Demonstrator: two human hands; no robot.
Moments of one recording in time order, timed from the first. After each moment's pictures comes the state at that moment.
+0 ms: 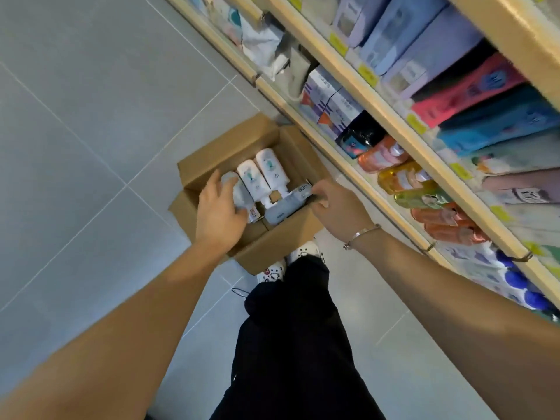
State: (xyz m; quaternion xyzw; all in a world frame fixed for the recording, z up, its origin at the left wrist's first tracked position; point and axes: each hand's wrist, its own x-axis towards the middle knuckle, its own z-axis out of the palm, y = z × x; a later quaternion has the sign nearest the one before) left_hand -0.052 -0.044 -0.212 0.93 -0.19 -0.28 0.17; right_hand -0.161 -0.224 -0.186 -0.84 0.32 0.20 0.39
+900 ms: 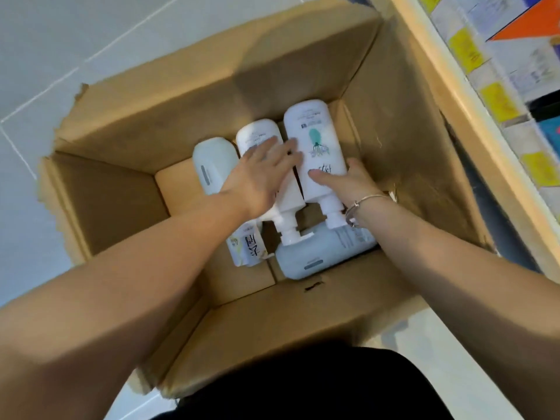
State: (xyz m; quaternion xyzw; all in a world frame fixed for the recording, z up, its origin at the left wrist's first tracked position) left_hand 0.041 -0.085 -0.698 0.85 -0.43 -0.29 -0.01; right_hand -0.035 -0.239 -0.699 -0.62 0.48 0.19 0.59
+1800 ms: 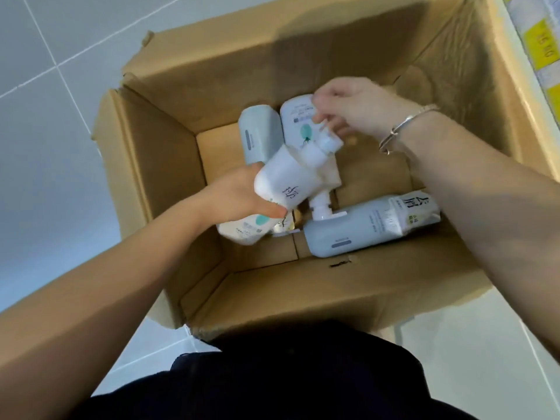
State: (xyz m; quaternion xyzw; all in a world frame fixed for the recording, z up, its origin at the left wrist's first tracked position) left_hand 0.008 0.006 -0.658 0.82 -0.08 -0.49 0.29; right_hand 0.035 -0.208 -0.640 -0.78 0.15 0.29 0.52
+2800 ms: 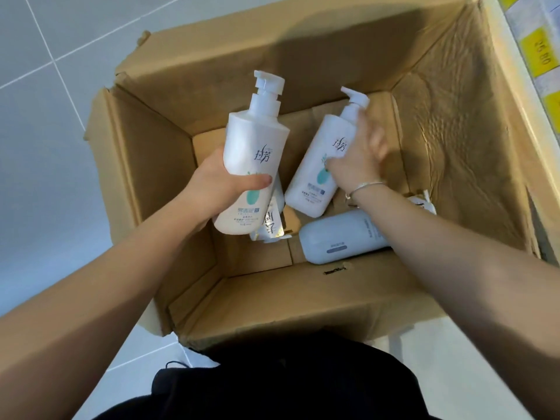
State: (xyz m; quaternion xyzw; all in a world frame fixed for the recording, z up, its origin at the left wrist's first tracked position) left_hand 0.007 0.008 -0.646 0.80 0.07 -0.39 0.44; right_hand -0.016 -0.195 -0.709 -0.86 0.31 0.16 0.36
